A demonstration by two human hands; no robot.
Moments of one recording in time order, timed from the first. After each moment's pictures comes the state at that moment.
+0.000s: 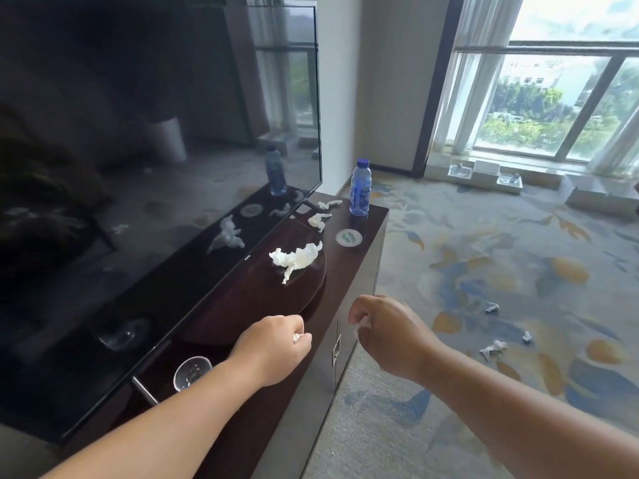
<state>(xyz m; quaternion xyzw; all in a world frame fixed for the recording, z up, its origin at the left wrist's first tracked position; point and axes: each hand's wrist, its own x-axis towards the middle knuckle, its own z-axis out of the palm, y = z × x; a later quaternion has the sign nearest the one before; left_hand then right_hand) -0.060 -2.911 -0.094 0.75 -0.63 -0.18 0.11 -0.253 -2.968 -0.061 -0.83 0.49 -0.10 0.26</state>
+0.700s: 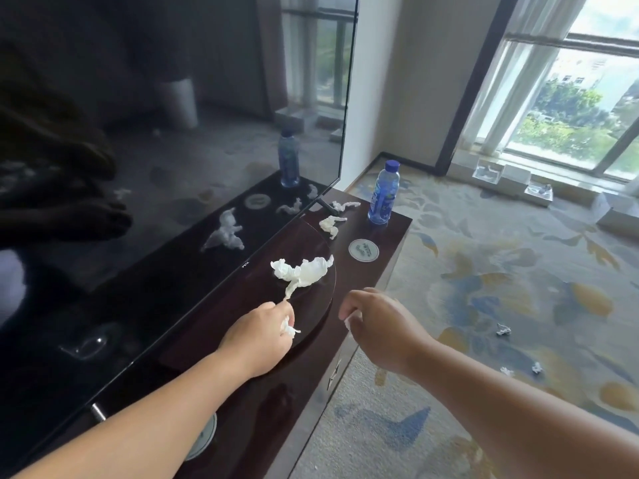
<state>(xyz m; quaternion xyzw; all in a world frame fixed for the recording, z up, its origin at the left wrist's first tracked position) -0.002 -3.013 -0.123 0.78 -0.57 -0.20 0.13 -0.191 -3.090 -0.076 -0.86 0.44 -0.07 0.26</state>
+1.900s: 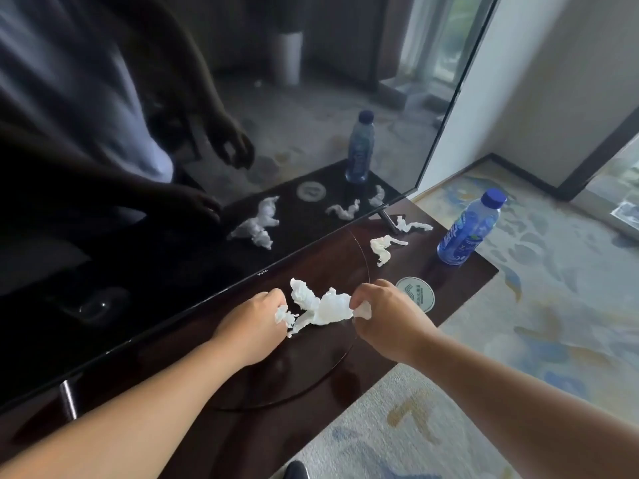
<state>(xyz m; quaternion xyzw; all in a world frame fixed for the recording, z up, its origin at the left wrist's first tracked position) 0.038 -3.126 -0.160 0.89 -0.37 -0.23 0.12 -0.117 -3.276 -0.121 -0.92 0.31 0.03 0.26</state>
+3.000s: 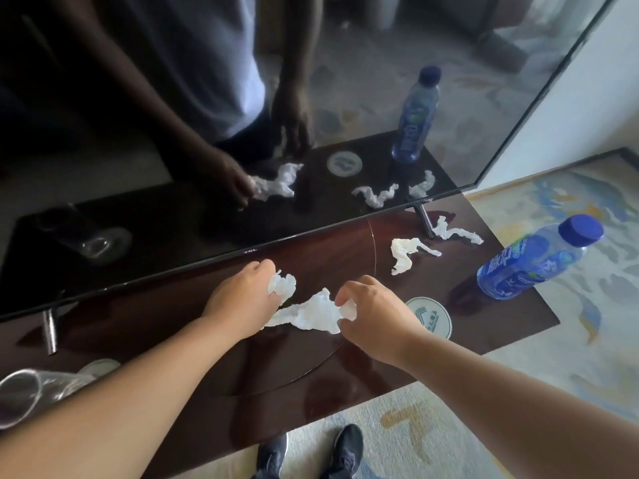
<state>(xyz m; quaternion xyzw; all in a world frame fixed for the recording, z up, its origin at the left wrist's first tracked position) 0.037 -3.199 -0.195 0.95 -0.24 -0.17 0.09 -0.081 -3.375 -0.178 -0.93 0.14 0.13 0.31</state>
